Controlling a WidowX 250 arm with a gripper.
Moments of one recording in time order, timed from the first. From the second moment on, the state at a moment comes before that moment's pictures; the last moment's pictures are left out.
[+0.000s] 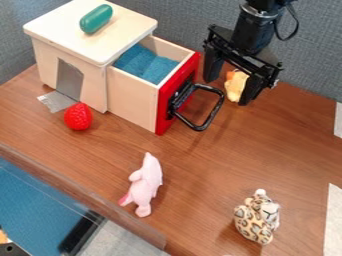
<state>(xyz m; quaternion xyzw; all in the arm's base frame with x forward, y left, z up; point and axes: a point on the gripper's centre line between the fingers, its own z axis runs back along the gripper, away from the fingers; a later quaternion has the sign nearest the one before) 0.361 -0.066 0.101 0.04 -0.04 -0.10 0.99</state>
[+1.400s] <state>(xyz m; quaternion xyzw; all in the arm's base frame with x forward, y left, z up) 0.381 -0.048 0.005 0.09 0.01 -0.14 0.99</state>
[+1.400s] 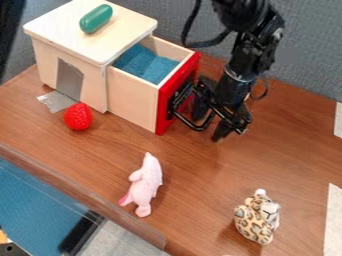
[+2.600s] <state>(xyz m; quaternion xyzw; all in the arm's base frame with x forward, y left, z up) 0.369 0.052 0.004 0.12 0.02 0.00 0.99</state>
